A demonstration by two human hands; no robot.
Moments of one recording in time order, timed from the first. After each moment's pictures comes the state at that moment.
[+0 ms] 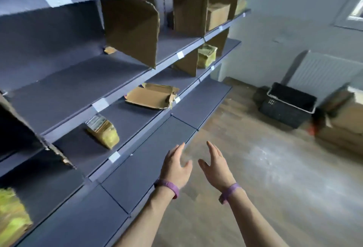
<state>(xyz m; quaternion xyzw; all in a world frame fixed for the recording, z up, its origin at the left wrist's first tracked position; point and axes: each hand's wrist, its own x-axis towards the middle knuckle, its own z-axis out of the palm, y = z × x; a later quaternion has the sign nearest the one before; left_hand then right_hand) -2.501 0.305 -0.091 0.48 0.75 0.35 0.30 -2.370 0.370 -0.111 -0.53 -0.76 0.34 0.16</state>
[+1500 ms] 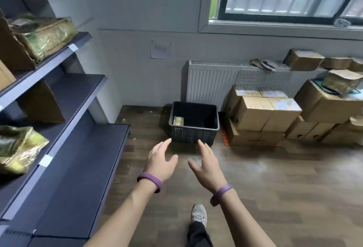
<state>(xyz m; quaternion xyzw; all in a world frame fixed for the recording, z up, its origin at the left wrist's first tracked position) -2.123 1.080 -0.093 0.66 0.61 0.24 0.38 -1.965 1.046 -0.123 -0.71 -0.58 0.30 0.28</state>
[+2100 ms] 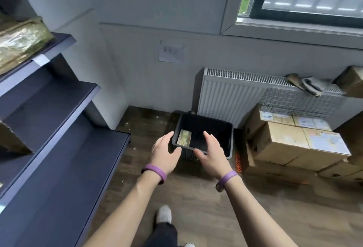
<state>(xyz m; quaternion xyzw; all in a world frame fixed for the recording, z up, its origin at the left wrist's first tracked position) -2.001 1.389 -0.098 0.59 0.67 0.24 0.38 -1.833 1.389 -0.131 -0.68 -0.61 0.34 0.23</state>
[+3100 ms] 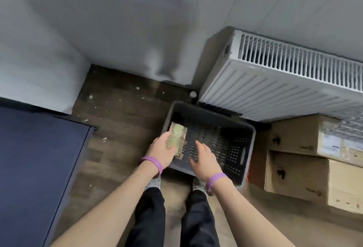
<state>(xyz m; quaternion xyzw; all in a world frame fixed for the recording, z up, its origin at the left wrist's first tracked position) -1.933 1.874 -0.427 0.48 0.70 0.03 0.53 -1.775 1.842 -0.441 -0.69 -0.54 0.48 -0.09</state>
